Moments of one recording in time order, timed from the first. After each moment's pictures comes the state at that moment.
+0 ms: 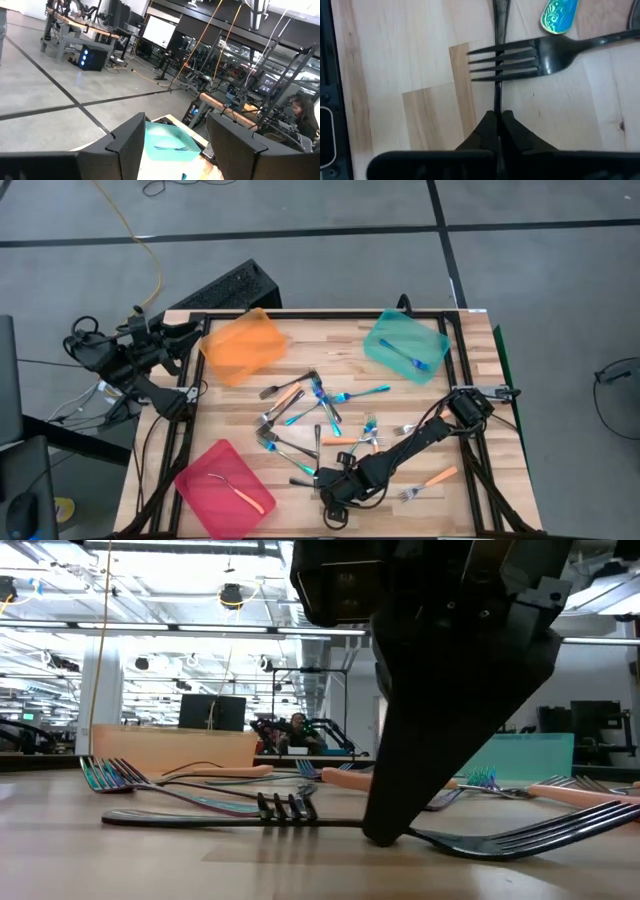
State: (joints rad) left arm -0.55 0.41 0.93 -0.51 -1.16 -0.43; right arm 0.55 2.18 1.56 -0.52 0.10 0.76
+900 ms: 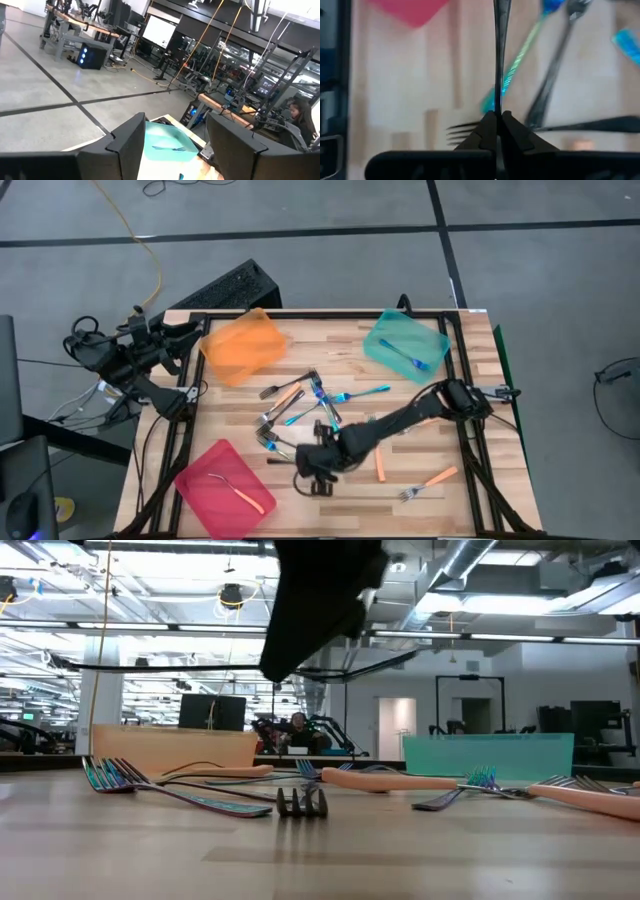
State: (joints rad) left arm -0.55 0.41 0.93 -0.51 -1.16 -0.45; right arm 0.36 2.17 1.86 -0.76 0.10 0.40
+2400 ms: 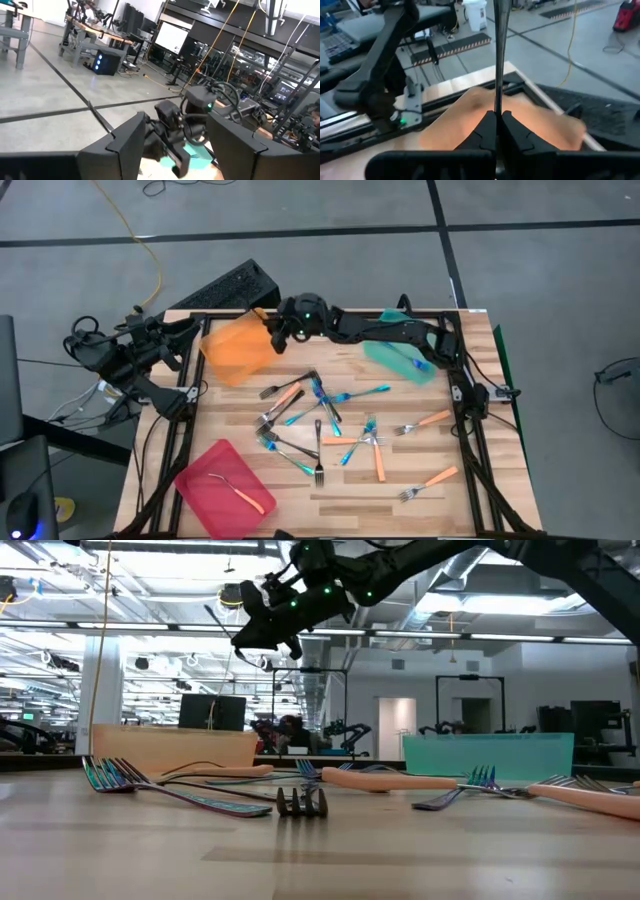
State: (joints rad) left arm -0.55 0.41 0.93 -0.51 -1.24 -0.43; right arm -0.32 2.18 1.86 0.08 -0.05 0.16
